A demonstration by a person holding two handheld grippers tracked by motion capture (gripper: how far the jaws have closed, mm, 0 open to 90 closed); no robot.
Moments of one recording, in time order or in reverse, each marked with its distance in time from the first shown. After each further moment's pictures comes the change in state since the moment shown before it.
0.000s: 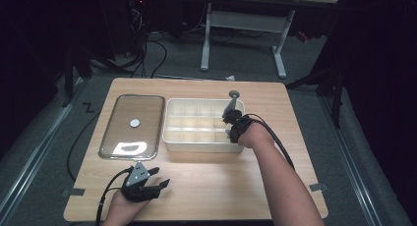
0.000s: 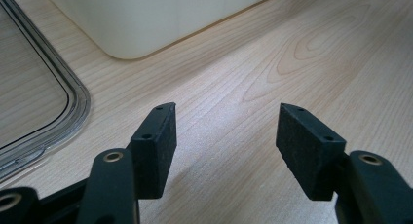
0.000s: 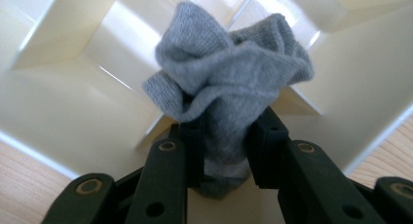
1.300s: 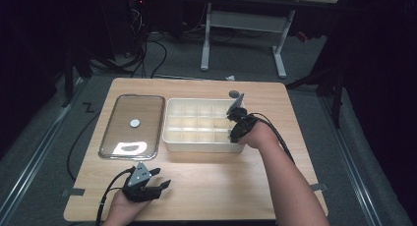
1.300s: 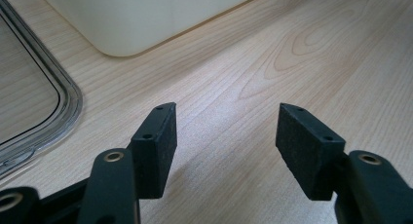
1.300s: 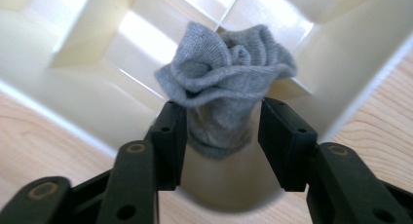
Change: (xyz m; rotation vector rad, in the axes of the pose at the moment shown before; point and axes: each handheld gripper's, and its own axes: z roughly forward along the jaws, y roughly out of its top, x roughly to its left) left arm -0.002 0.000 0.003 0.015 -0.006 0.008; right arm -0.008 -0.011 -0.018 -0.050 0.062 0.073
